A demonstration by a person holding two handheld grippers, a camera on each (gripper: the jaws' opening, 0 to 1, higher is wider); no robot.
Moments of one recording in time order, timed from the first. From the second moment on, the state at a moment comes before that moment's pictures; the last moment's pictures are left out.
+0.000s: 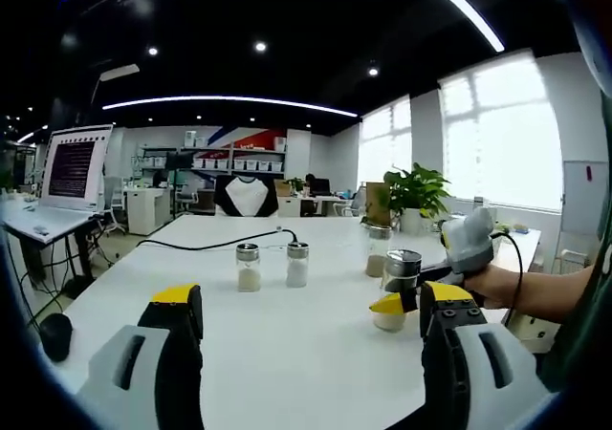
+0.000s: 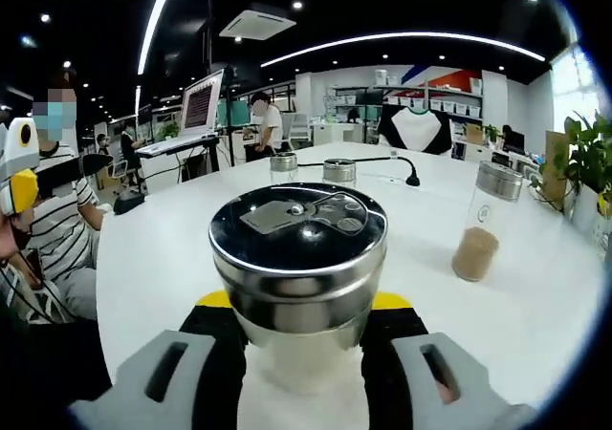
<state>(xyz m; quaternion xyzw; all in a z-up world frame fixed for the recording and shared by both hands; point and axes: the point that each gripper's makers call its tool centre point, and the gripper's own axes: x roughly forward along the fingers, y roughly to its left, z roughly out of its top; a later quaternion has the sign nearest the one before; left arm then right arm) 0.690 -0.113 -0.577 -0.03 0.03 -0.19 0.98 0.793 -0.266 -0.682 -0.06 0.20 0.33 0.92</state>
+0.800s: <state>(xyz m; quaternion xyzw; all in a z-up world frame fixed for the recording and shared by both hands) 0.690 -0.108 -0.580 -0.04 0.04 -0.18 0.98 0.795 -0.273 -0.681 -0.04 0.21 0.28 0.94</state>
